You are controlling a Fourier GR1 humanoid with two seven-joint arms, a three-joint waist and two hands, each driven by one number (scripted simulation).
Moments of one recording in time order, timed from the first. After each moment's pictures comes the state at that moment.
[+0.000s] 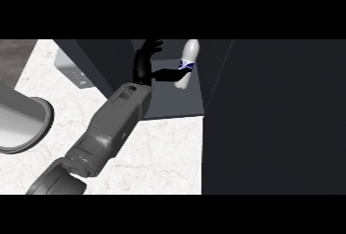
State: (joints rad) left arm -1.13 0.00 -0.15 -0.21 0.37 0.56 -0.46; right arm 0.77 -0.36 -0.41 -2.32 -0.85 0.59 -0.10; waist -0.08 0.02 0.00
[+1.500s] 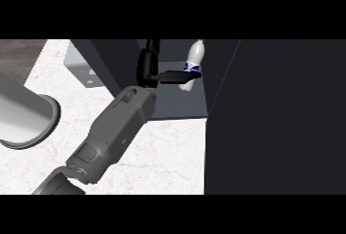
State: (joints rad) left arm -1.05 0.00 -0.23 -0.41 0.56 0.40 -0.64; right arm 0.72 -0.36 -0.44 -2.33 -0.88 0.56 -0.04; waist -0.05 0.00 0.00
